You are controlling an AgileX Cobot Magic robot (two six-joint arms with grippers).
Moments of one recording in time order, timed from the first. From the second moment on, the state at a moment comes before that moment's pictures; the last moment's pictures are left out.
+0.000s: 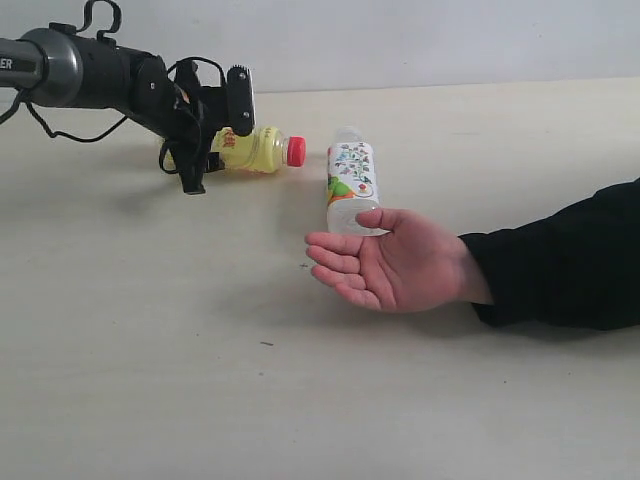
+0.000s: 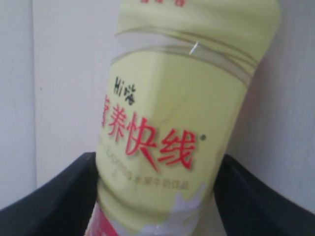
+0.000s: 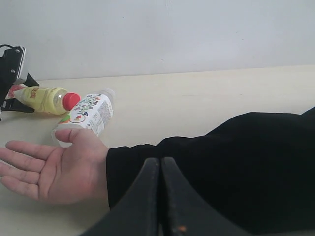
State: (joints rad) left arm -0.35 2.32 -1.64 0.04 0.32 1.20; right arm 0.29 0.00 0.00 -0.26 0.32 0.37
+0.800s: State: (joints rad) left arm -0.35 2.19 -1.64 0.04 0.59 1.05; right arm 0.29 0.00 0.00 -0.26 0.32 0.37
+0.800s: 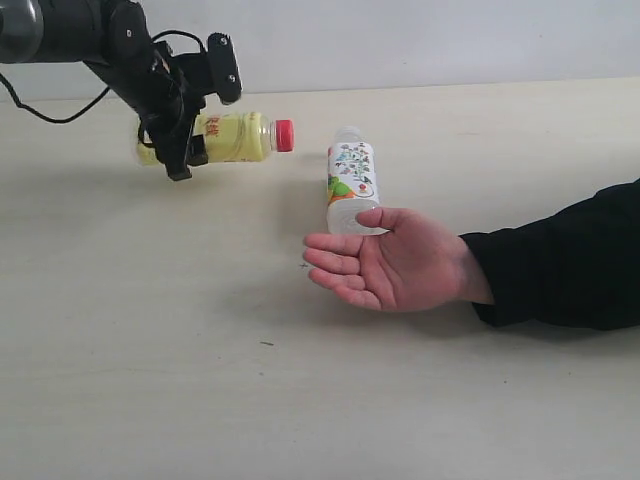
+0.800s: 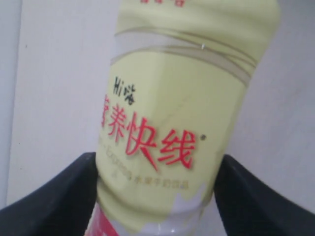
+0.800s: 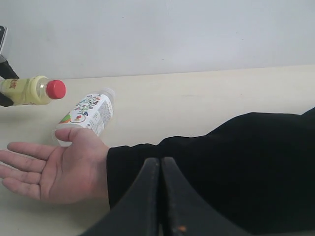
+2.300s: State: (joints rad) left arm -0.70 2.01 -1.64 -0.57 0.91 -0.34; right arm 0.29 0.00 0.00 -0.26 0.32 0.37
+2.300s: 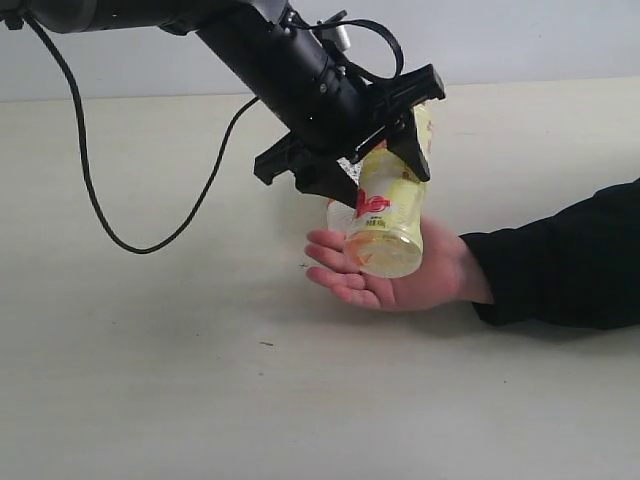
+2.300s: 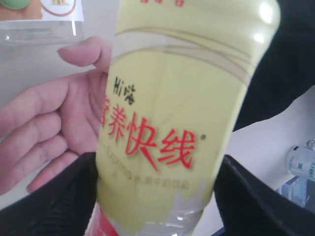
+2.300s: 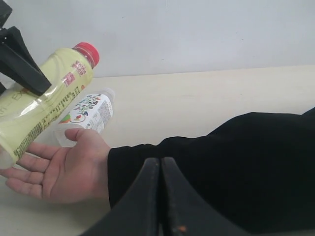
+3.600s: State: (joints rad) left arm -0.74 2.07 -1.53 -0.55 0.72 -0.36; right arm 0.29 0.00 0.00 -0.26 0.32 0.37
